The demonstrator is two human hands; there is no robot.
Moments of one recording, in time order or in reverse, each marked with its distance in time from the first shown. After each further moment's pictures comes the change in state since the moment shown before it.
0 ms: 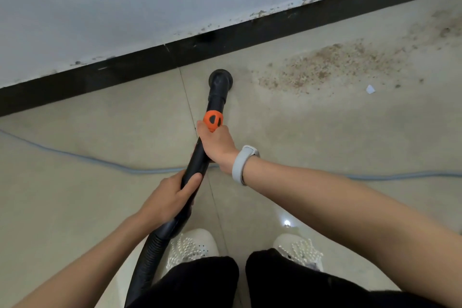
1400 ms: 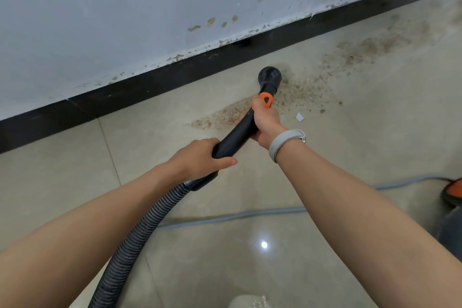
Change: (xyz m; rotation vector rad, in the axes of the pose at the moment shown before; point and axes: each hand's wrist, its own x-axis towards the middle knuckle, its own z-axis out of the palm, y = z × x) left_hand 0.156 0.184 0.064 0.425 -0.315 0.331; right_hand 0.064 -0.051 -0.243 0.511 0.396 0.064
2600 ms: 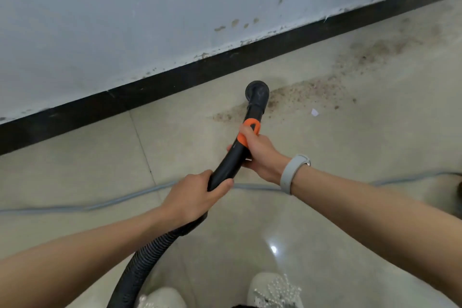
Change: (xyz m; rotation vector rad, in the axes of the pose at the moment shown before) left_hand -0.101 -0.030 0.037 -0.064 0.143 -0.134; right_hand -0.090 0.061 0.017 -0.085 -0.296 0.018
